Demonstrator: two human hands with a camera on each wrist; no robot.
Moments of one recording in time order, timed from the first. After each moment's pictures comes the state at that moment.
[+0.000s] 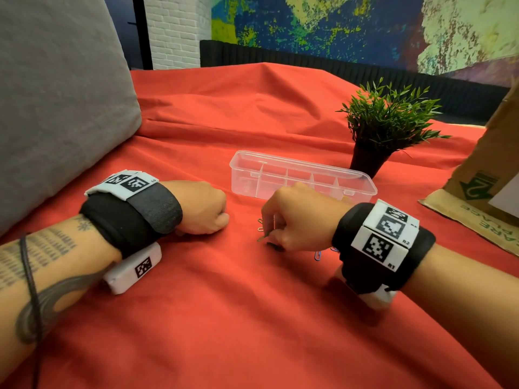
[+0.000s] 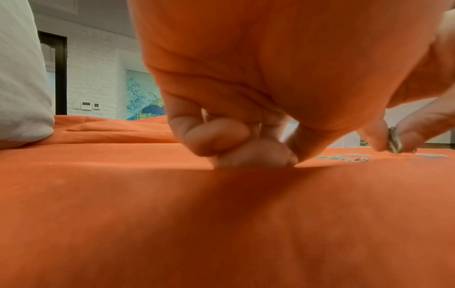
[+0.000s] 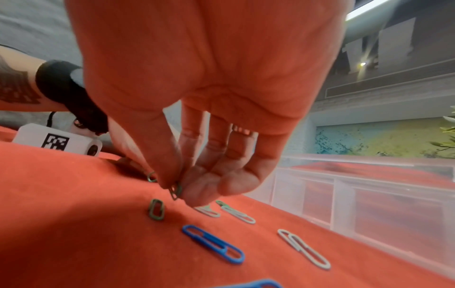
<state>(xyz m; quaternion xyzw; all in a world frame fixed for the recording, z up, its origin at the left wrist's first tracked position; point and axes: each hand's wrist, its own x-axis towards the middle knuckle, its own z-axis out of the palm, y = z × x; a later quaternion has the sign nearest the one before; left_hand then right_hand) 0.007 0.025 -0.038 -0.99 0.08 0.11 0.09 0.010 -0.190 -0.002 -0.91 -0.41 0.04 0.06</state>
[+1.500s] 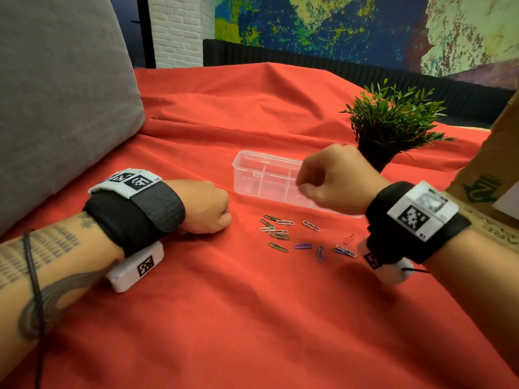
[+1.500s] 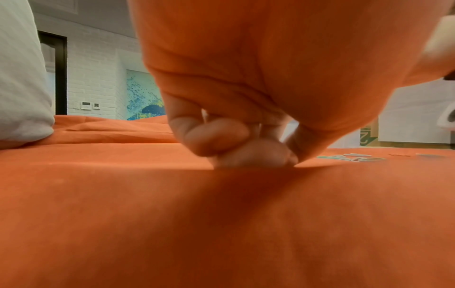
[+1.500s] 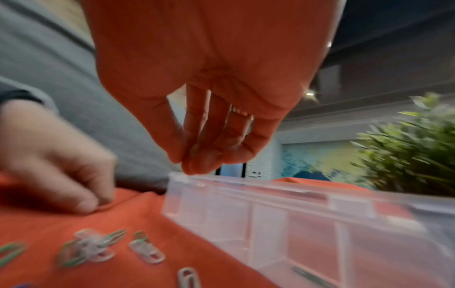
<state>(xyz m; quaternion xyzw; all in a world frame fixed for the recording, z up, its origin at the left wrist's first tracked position) 0.000 0.016 -0.030 -0.99 0.08 0.13 0.08 0.047 -0.223 0.023 -0.92 -0.35 -0.12 0.15</state>
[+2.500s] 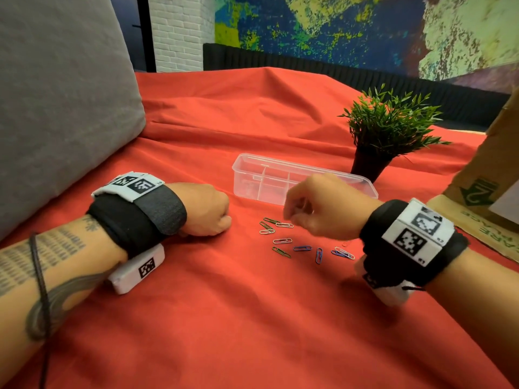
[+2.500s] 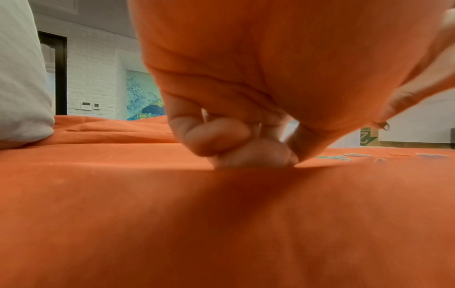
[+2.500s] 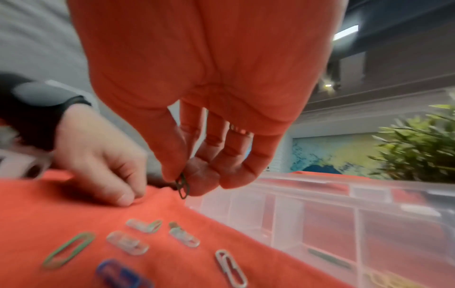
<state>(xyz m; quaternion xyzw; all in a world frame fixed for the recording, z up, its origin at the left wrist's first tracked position) -0.002 0.018 -0.027 -0.99 0.07 0.12 0.09 0.027 -0.216 0.011 -0.91 -0.39 -0.01 0.10</state>
